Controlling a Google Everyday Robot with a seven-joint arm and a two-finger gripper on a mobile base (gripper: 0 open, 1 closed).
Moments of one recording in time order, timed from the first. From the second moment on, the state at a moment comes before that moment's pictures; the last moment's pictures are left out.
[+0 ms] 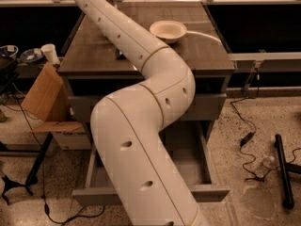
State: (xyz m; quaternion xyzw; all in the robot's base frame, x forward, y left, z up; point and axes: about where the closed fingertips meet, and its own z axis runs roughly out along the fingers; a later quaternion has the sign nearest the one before) arm 0.947 0.149 0.884 -0.83 0.33 -0.40 0.20
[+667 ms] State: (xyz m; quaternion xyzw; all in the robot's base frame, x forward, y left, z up) arm 0.947 0.151 0.877 -0.84 0.33 -0.38 0.21
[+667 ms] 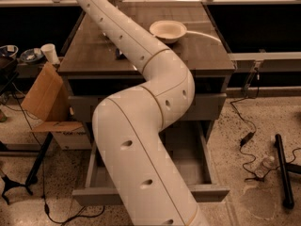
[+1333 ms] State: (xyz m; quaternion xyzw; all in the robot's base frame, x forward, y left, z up) arm 0.949 0.150 0.874 -0.84 0.32 -0.39 0.19
